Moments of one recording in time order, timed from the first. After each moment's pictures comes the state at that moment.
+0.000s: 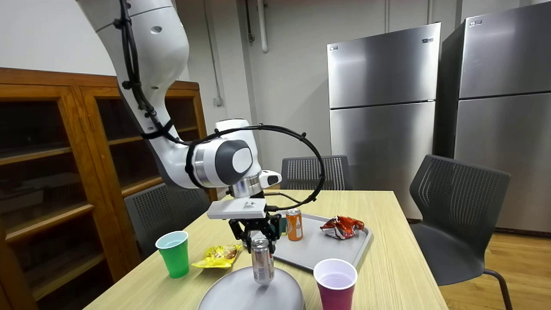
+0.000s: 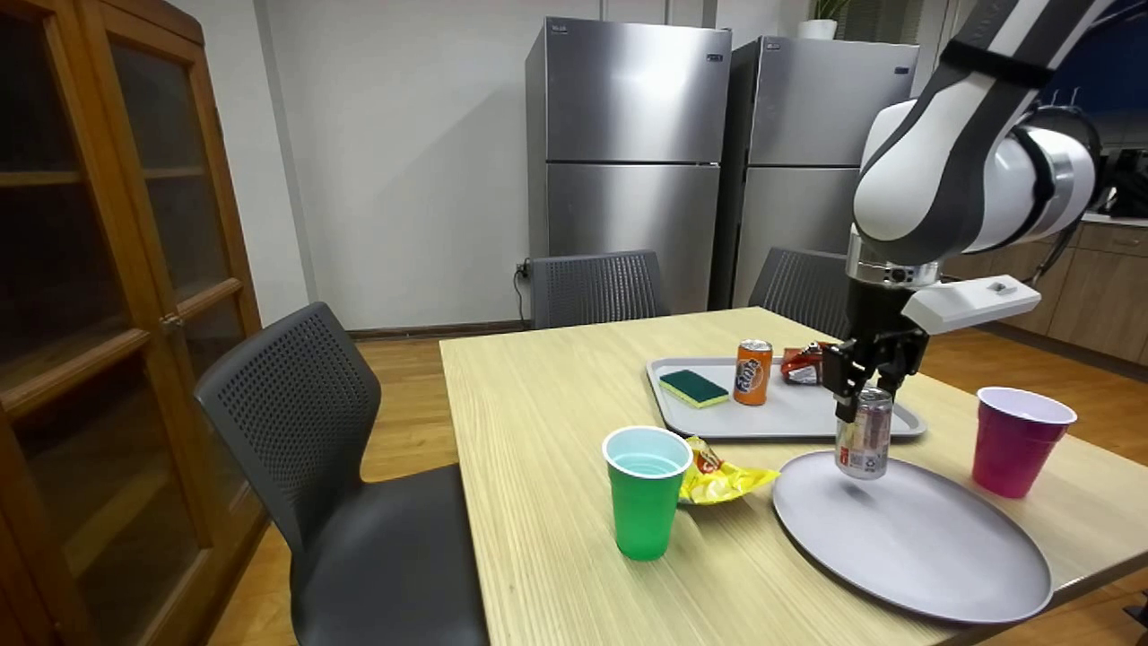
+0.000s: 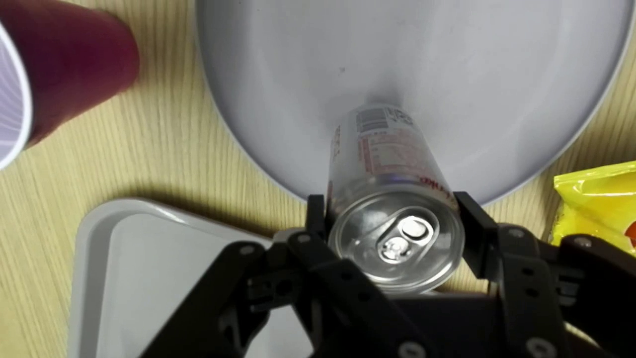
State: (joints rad) arm -0.08 0.24 -0.12 -2.49 -0.17 2.79 -0.13
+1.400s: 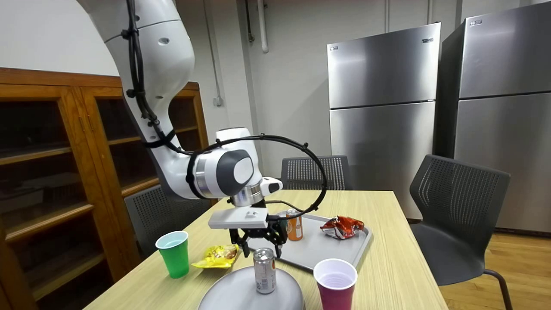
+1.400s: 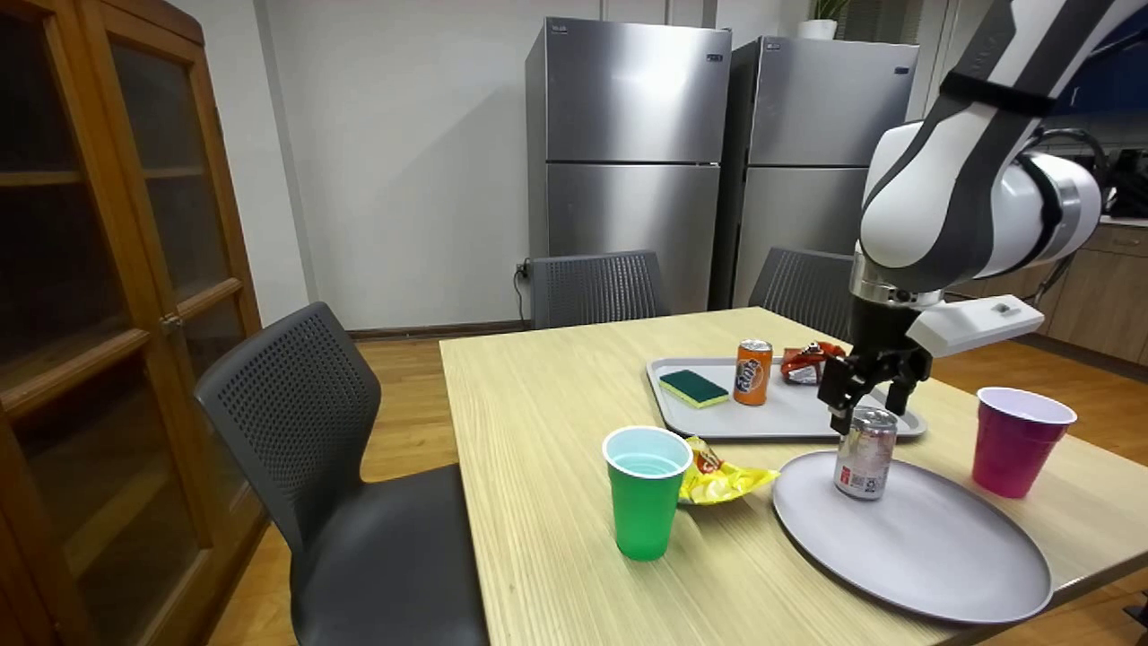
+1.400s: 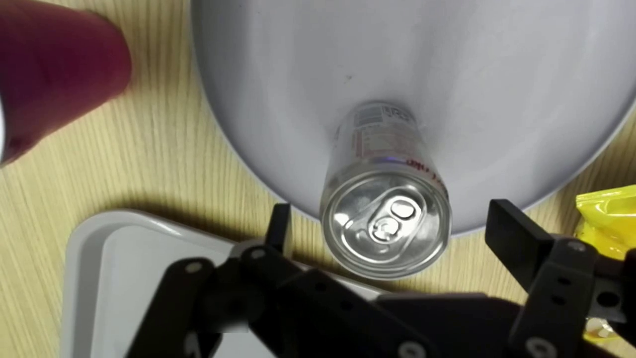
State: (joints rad) arm -0.08 0.29 -0.13 -2.51 -0.18 2.86 -0.13
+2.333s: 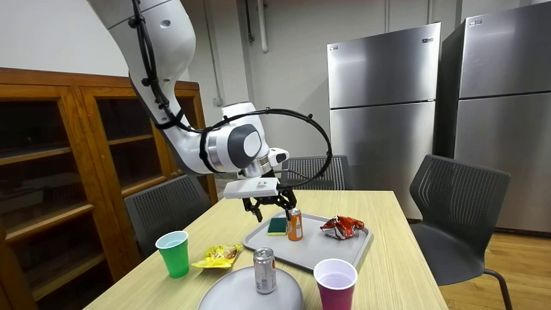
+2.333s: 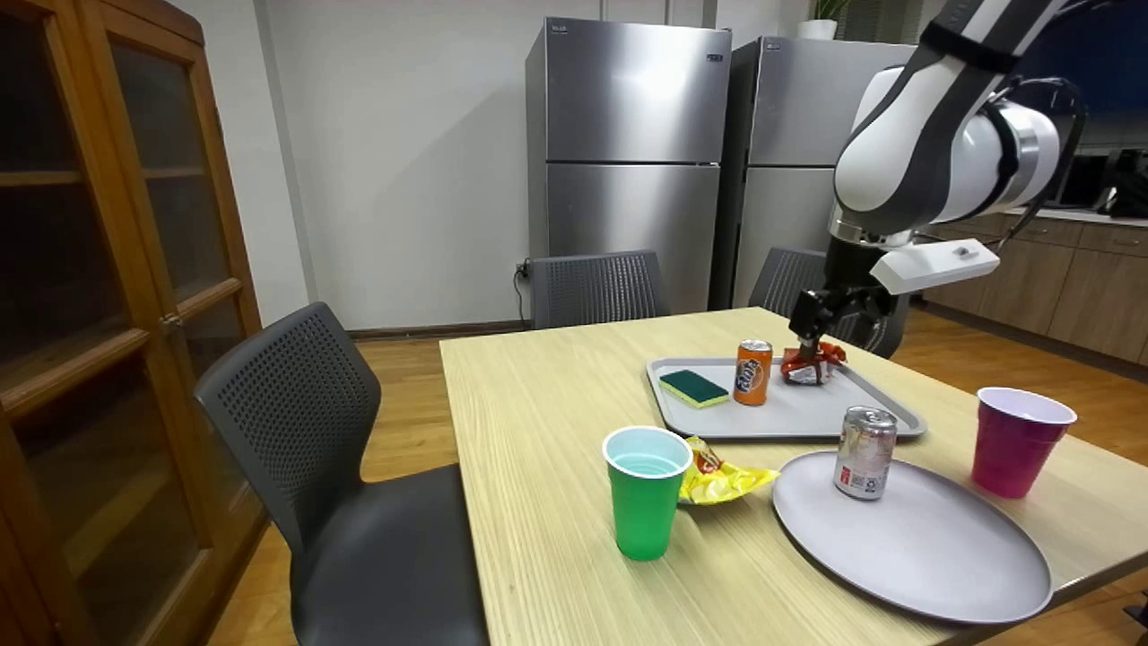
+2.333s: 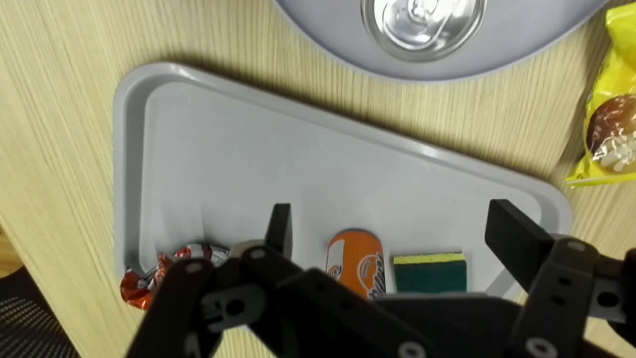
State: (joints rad) arm -0.08 0.26 -0.13 -2.37 -0.17 2.86 -0.13
